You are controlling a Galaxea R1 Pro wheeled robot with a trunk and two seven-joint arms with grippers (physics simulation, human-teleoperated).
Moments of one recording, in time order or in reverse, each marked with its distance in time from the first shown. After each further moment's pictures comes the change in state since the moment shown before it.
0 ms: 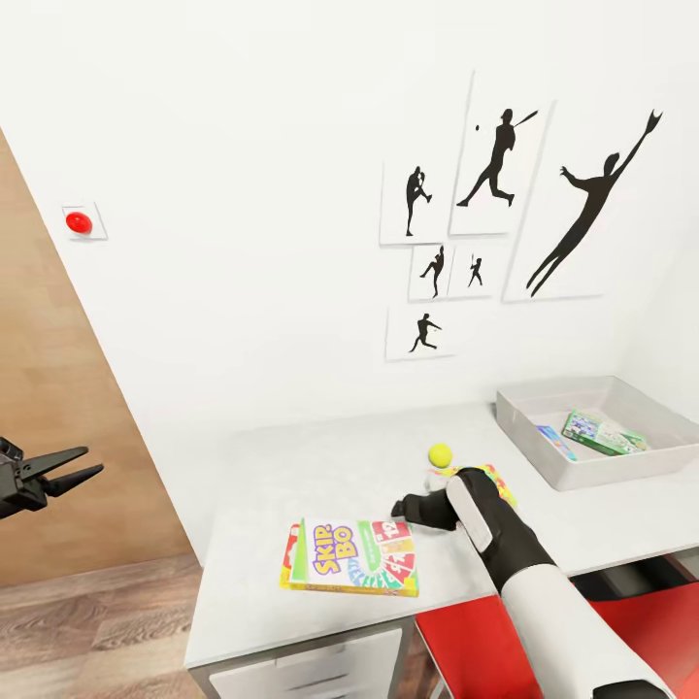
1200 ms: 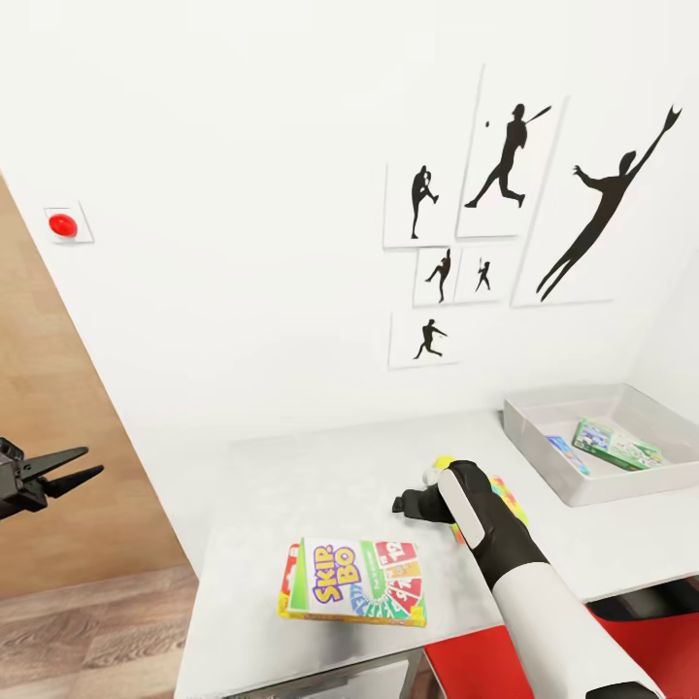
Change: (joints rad) left arm 0.000 0.000 0.001 0.000 0.000 0.010 0.002; right arm -0.001 0.031 0.008 -0.057 0.015 0.032 -0.128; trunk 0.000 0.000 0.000
